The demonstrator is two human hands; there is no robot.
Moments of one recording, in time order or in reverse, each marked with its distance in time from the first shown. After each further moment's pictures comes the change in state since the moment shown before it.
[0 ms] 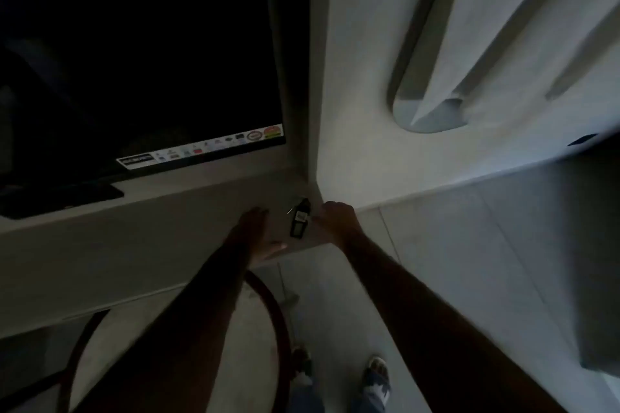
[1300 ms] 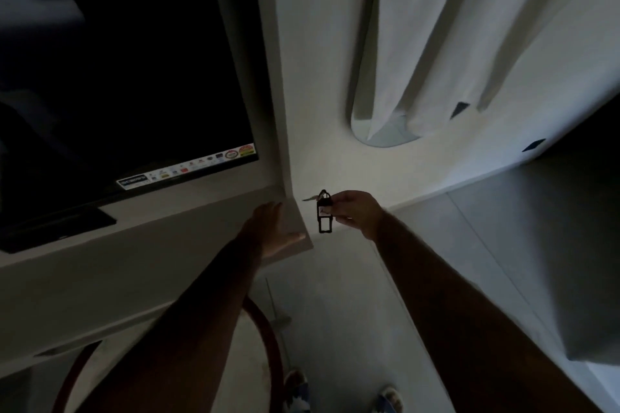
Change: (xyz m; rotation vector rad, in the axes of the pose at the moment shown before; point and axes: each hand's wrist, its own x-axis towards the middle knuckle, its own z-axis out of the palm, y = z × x) left_hand -0.032 0.094 -0.053 -0.029 0.045 0.152; right_hand -0.059 0.037 -0.107 1.074 -0.071 0.183
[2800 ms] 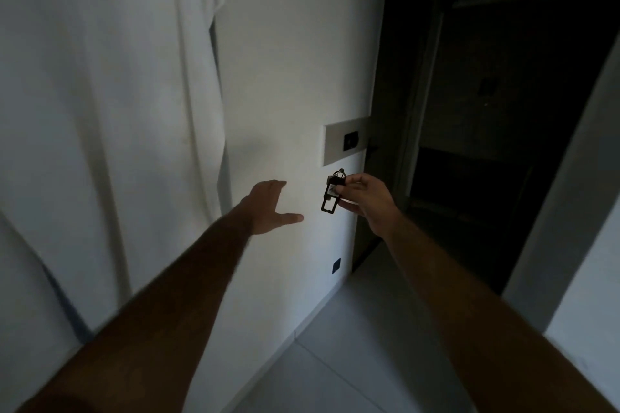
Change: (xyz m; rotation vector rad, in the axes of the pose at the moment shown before) left_hand 0.031 0.645 -0.131 0.051 0.342 0.858; right_hand -0.336 -0.211 -0.519 0.212 0.586 -0.848
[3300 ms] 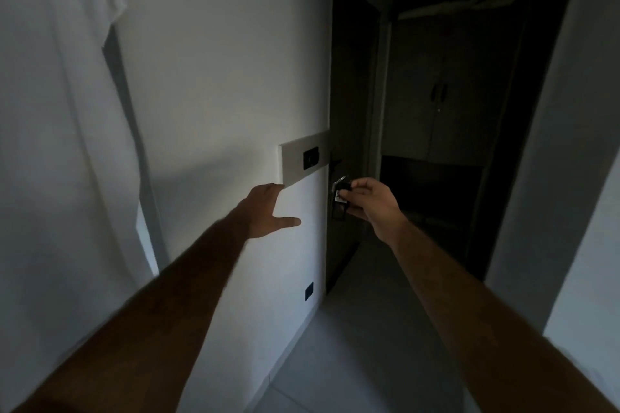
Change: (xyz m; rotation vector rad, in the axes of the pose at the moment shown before) left_hand 0.171 0.045 0.041 0.032 -0.043 0.151; right_hand 0.089 -0.019 -0.102 -0.025 0.200 -0.028
